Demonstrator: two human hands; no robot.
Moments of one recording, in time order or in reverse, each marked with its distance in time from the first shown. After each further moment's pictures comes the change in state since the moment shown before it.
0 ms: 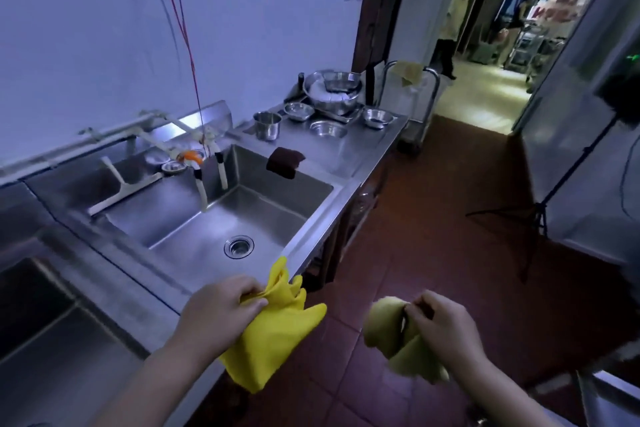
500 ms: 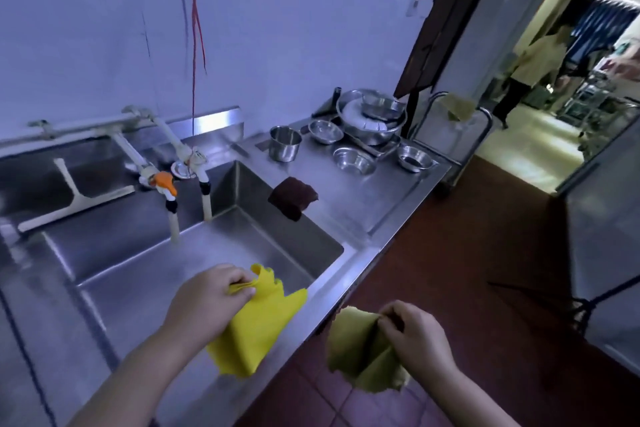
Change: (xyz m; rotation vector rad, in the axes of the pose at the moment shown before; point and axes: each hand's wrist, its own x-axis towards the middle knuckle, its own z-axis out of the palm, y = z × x) left_hand 0.260 -0.051 0.039 -0.197 0.141 -0.225; right_hand 0.294 -0.065 0.043 -0.157 -0.192 -0.270
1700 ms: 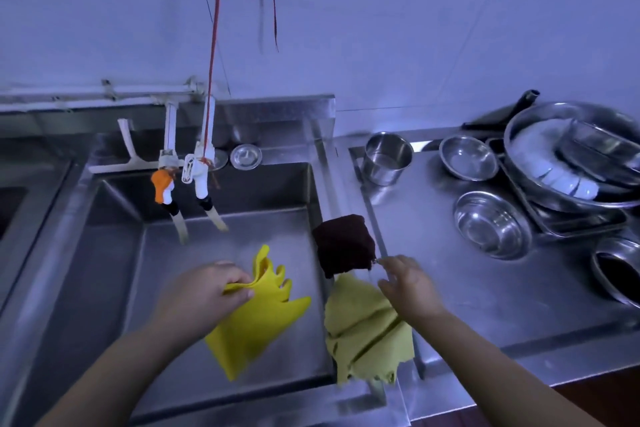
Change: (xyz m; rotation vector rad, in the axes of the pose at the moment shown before) left_hand 0.244 0.046 0.083 0.264 0.134 -0.564; right_hand 0.506 0.005 0.068 -0.066 -0.451 -0.690
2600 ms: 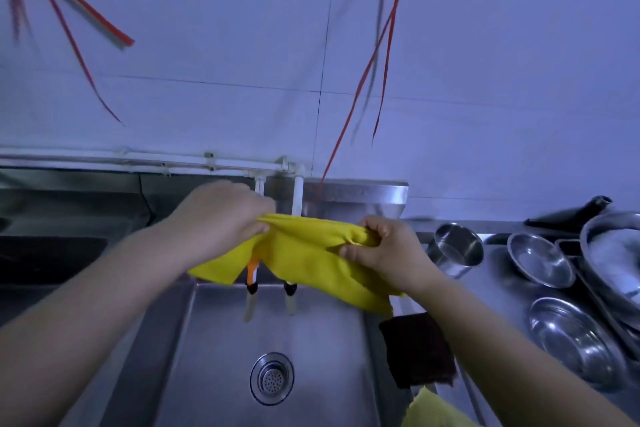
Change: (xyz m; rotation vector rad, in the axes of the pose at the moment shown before) left_hand 0.087 -0.081 -0.220 0.635 0.300 0.321; right_hand 0.119 -0.272 -0.074 0.443 0.039 -0.361
